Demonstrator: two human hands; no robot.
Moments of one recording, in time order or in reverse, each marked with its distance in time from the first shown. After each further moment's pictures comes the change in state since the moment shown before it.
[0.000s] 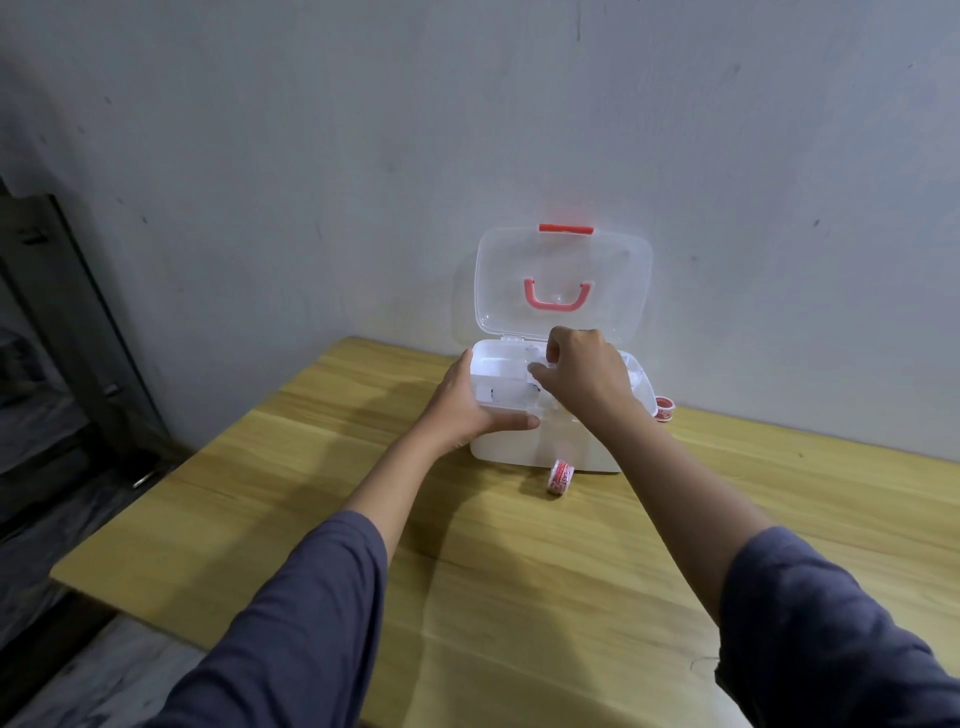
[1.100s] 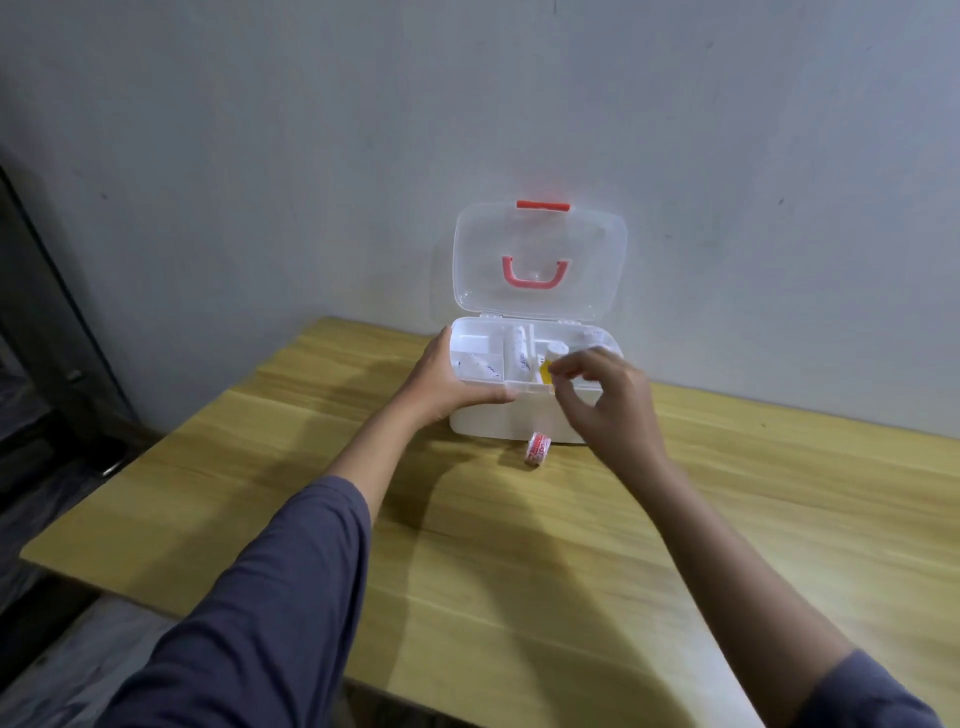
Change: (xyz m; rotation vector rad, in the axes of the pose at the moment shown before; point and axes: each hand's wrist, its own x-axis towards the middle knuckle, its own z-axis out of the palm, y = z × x) left_hand 0.005 -0.006 -0.024 0.010 0.025 0.040; right_hand -0.060 0.023 0.001 0.435 0.286 -0.291
